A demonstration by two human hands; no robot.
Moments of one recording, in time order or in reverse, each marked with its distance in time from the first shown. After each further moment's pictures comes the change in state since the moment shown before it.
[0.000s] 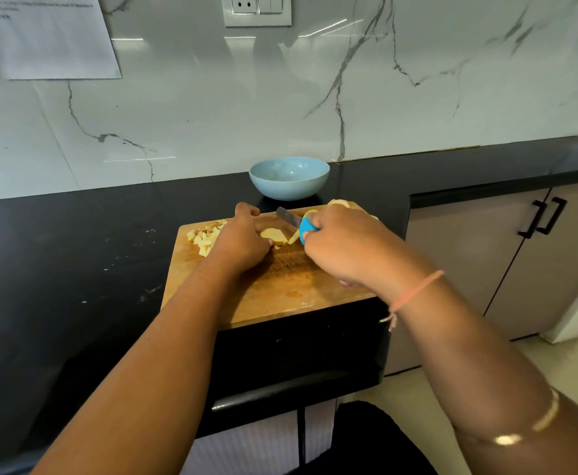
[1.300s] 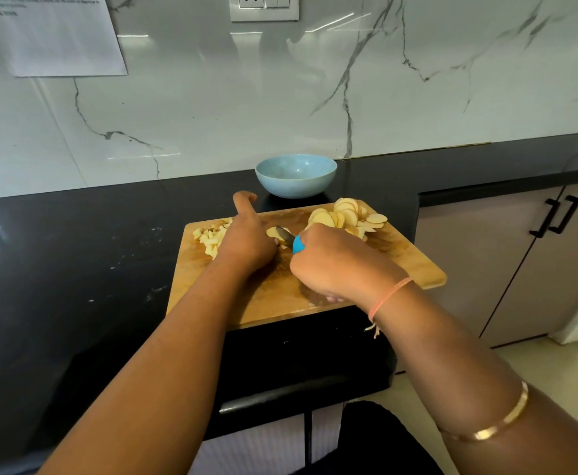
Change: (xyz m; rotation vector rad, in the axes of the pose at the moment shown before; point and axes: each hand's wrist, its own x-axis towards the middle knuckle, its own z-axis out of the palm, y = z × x) left_hand -0.001 -0.001 0.003 -0.059 0.087 0.004; right_hand 0.011 -0.010 0.022 -0.030 -0.141 0.040
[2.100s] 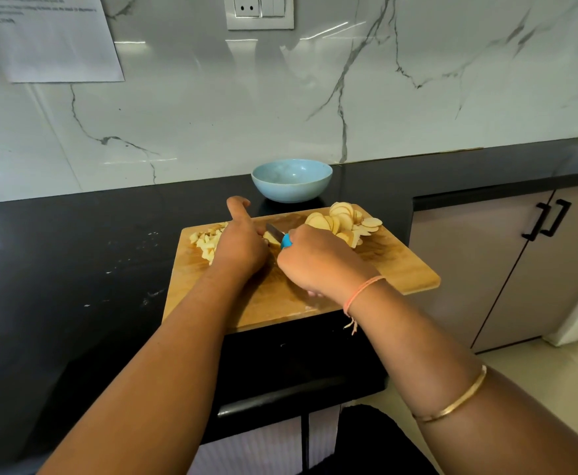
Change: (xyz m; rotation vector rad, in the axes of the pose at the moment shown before) left_hand 0.003 -0.006 0.005 -0.020 0.063 0.013; right_hand 0.018 -0.004 0.012 0.083 0.059 0.010
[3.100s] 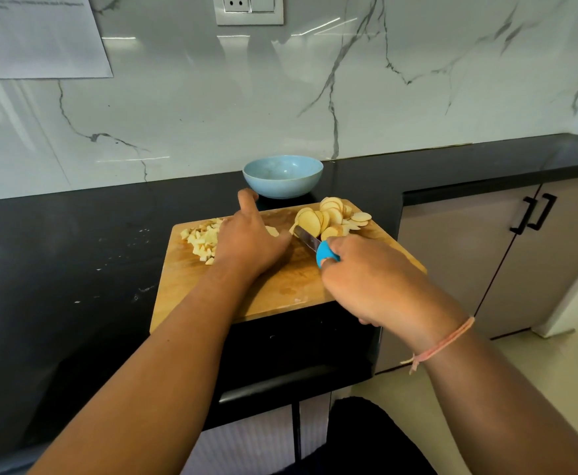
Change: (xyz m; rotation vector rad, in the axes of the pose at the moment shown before) left_hand -0.013 0.013 0.009 0.181 0.064 0.173; right_hand -0.061 0.035 -0.023 -0.061 0.068 0.024
